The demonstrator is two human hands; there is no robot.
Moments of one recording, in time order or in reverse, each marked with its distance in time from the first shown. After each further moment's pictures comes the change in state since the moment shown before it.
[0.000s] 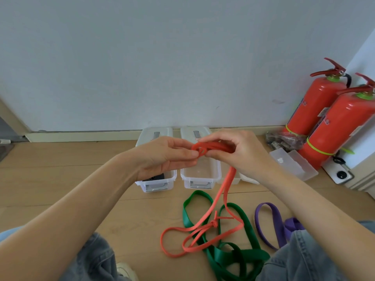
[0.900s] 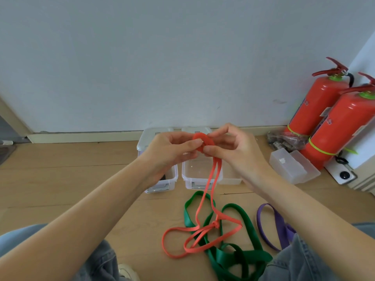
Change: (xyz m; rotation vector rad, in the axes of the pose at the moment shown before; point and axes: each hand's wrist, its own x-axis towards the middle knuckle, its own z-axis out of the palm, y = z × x) left_hand 0.010 -0.008 0.015 -0.035 0.293 0.246; right_hand 0.000 0.007 0.017 0.443 0.206 0.241
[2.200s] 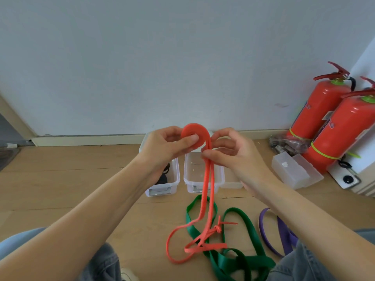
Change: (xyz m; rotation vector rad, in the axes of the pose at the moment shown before) left_hand -0.001 0.009 -0.005 -0.051 0.110 0.080; right_hand -0.001 -0.001 0.003 0.039 -0.027 0.024
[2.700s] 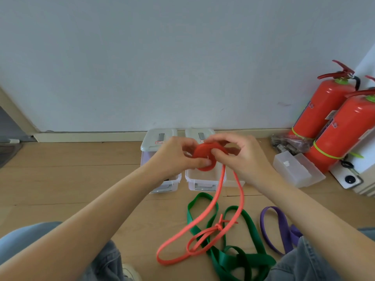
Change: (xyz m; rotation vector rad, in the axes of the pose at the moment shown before) left_hand -0.004 -0.009 0.004 0.578 -0.105 -0.021; right_hand -0.001 -0.005 0.001 -0.359 -0.014 -0.214
